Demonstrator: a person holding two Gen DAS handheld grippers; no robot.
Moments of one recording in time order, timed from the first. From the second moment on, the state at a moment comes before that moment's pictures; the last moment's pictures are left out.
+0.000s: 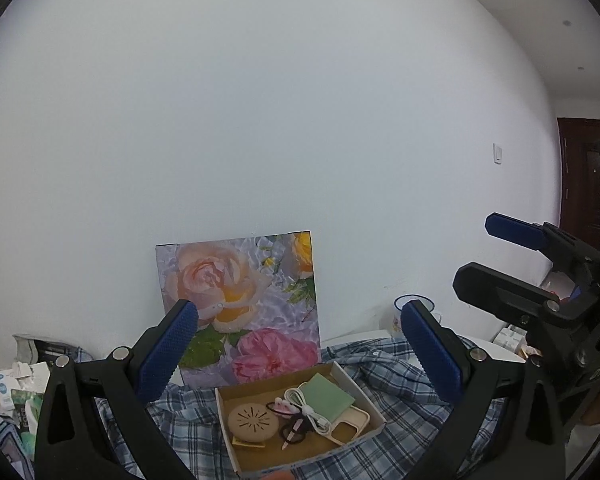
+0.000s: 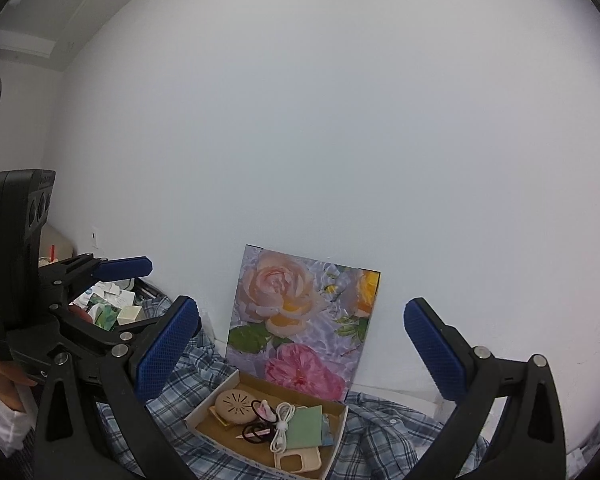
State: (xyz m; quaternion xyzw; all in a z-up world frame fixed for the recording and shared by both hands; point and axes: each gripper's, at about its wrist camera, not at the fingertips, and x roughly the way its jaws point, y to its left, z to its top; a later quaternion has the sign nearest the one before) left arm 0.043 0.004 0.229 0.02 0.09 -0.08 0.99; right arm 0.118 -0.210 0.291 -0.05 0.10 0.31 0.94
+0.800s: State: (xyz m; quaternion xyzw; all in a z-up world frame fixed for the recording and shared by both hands) left arm 0.012 0.023 0.150 0.02 0.12 -0.05 0.99; right arm 0.101 -0.219 0.198 -0.04 0.16 0.33 0.93
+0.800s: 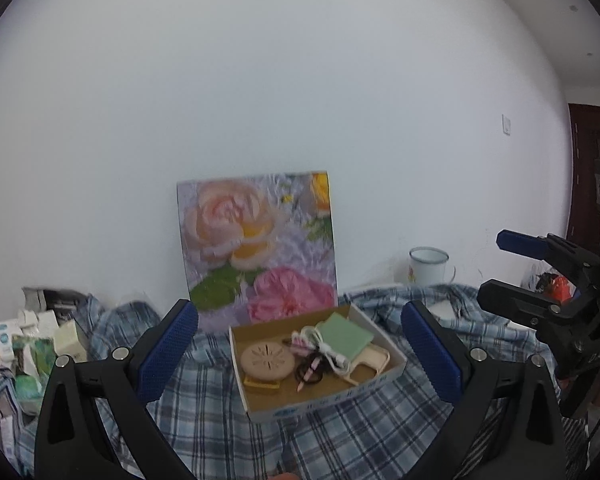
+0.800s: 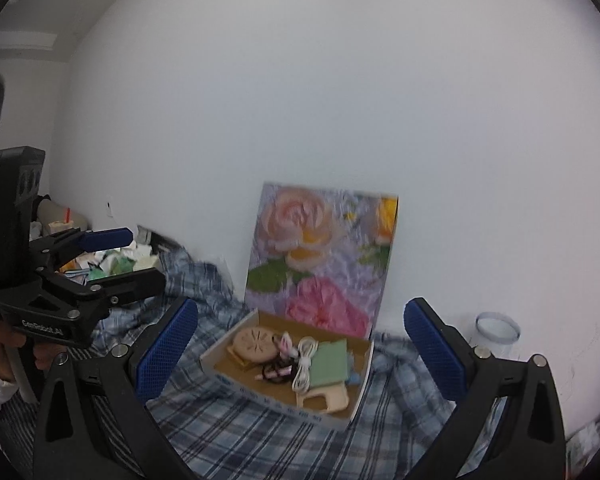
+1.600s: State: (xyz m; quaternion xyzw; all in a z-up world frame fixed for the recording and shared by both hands) left arm 0.056 0.049 0.052 0.01 0.25 -0.04 0.97; right arm 0.138 -0.204 0.093 -0.03 0.28 0.32 0.90
